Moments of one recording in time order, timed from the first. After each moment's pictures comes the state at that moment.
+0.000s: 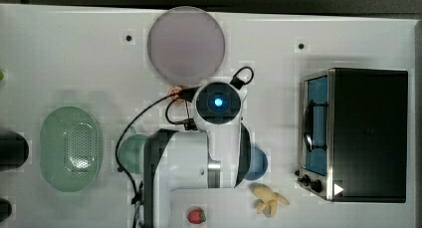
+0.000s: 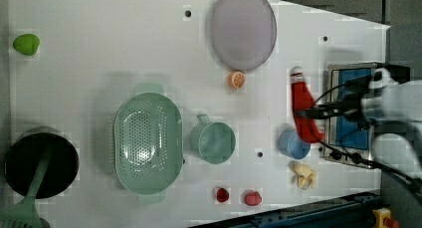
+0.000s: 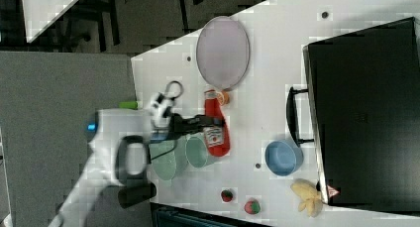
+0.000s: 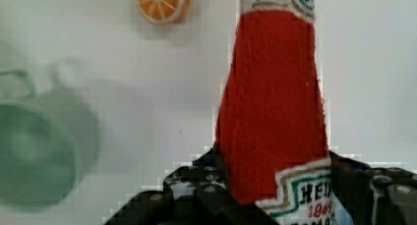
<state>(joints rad) -0.14 0.02 0.16 -2.27 0.00 0.61 -0.97</state>
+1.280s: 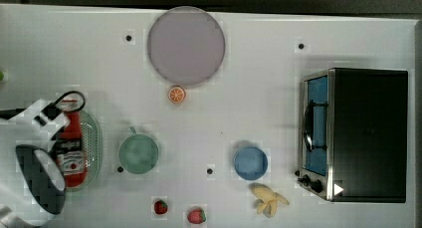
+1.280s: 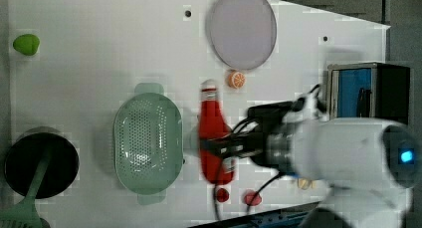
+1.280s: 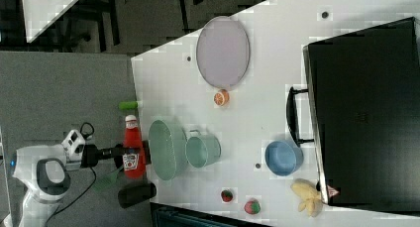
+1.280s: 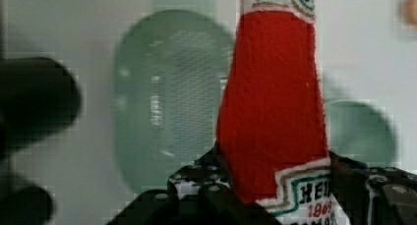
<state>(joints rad) -0.04 0.10 0.73 -2.06 0.06 0.56 -0.24</state>
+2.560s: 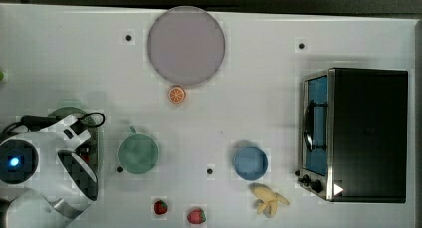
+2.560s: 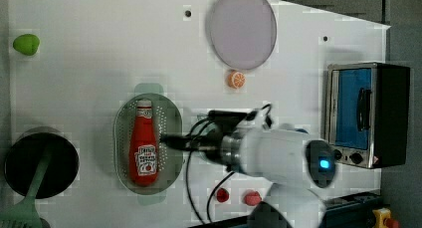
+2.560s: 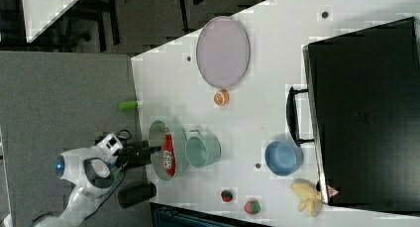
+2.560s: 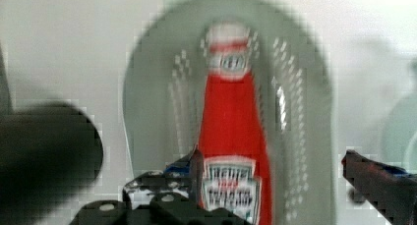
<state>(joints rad) -0.07 0.27 0.77 -2.23 -0.08 1.00 0.03</state>
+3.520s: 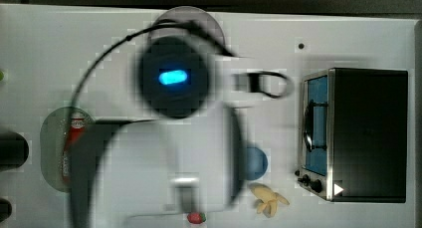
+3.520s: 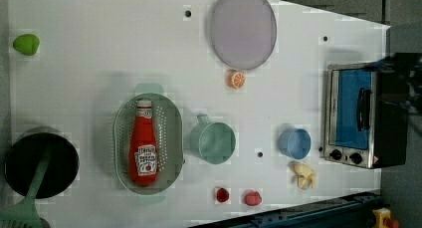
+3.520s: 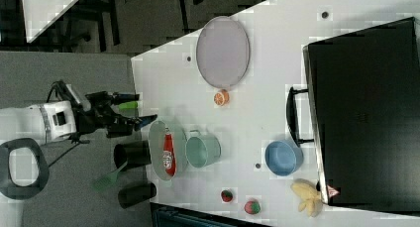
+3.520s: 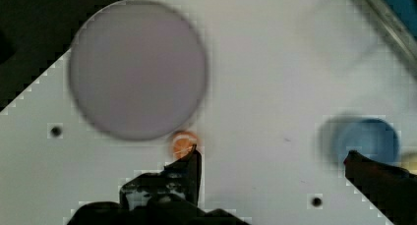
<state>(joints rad) -0.28 -0.08 0.31 -1.89 -0.03 0.31 0.02</state>
